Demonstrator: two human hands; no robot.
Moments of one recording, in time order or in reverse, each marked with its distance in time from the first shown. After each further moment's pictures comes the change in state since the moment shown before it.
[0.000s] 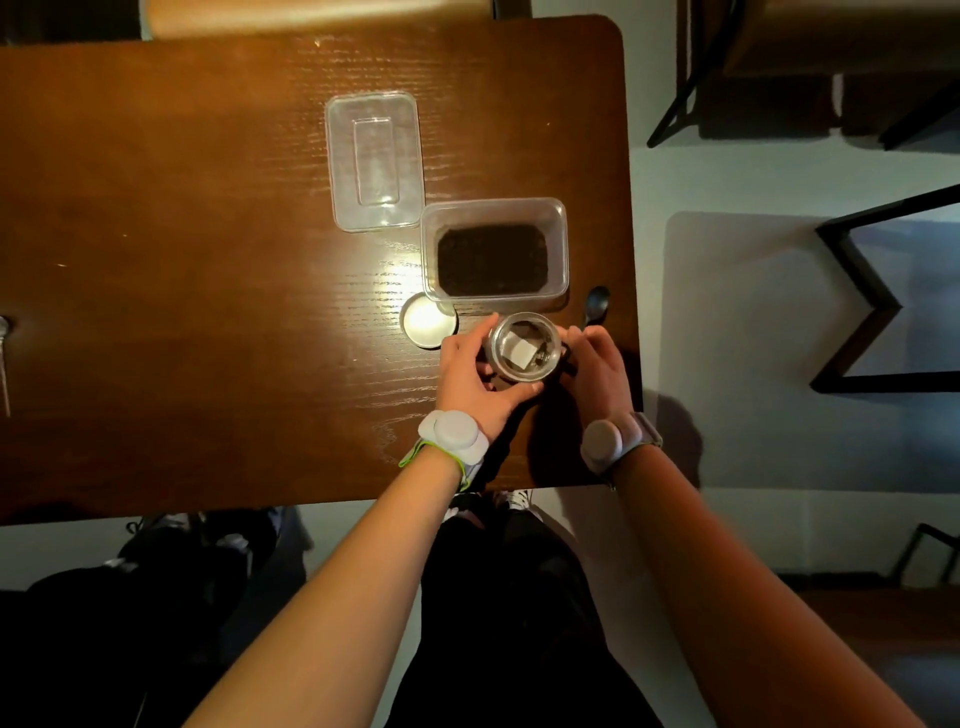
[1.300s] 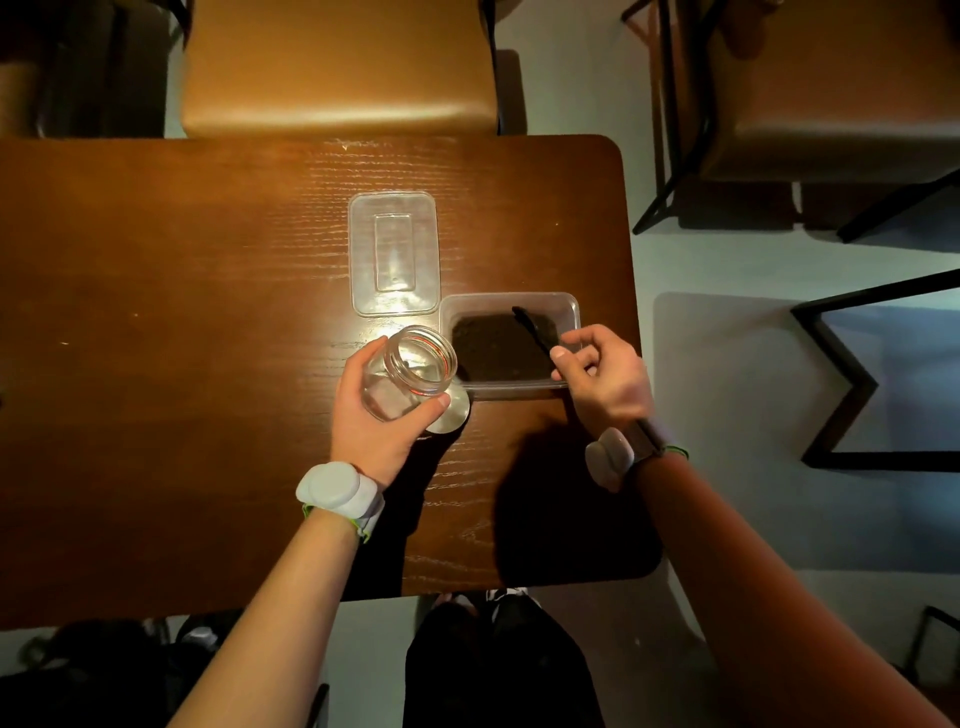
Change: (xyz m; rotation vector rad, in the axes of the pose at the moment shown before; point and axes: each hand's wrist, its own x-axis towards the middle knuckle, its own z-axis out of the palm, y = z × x) left_hand 0.044 -0.001 -0.114 -0.146 0.256 0.132; right_hand 0.061 -0.065 -0.001 -0.190 0.009 -0.232
